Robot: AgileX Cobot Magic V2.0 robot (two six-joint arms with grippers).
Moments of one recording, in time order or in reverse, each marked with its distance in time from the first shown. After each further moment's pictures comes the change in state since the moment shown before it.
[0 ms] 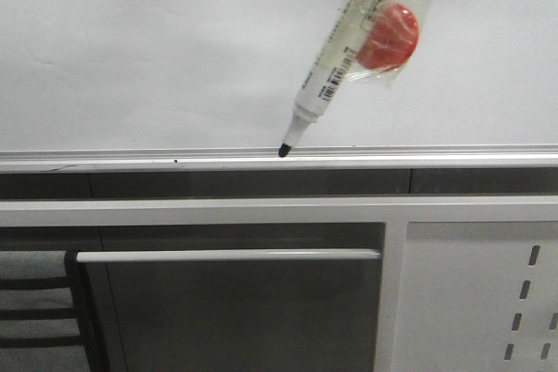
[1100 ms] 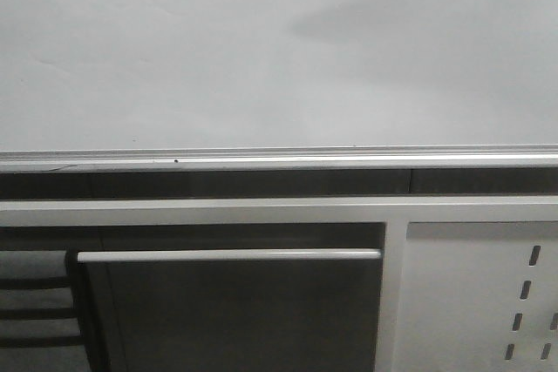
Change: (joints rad) left arm 0.129 -0.465 0.211 -0.389 -0.393 0.000; right arm 0.228 -0.441 0.596 0.018 -1.080 -0.038
